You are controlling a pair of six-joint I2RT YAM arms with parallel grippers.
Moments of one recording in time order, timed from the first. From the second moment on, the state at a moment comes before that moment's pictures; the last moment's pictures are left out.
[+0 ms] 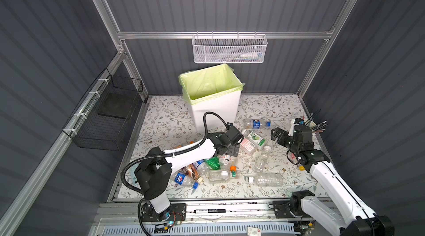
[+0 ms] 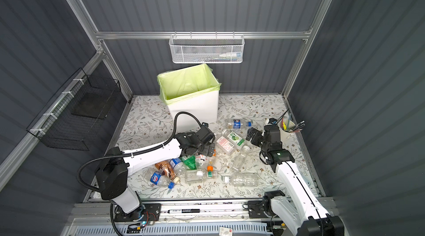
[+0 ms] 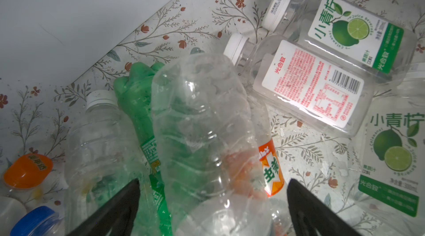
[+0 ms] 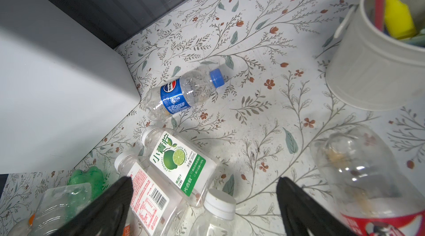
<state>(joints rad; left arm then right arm) -0.99 1.70 1.27 -0.67 -0.31 -0.55 0.12 0.93 0.63 -0.32 0.00 0.52</state>
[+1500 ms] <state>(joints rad) -0.99 1.75 1.27 -0.66 -0.23 -0.57 0.08 0.88 0.59 -0.34 0.00 0.54</state>
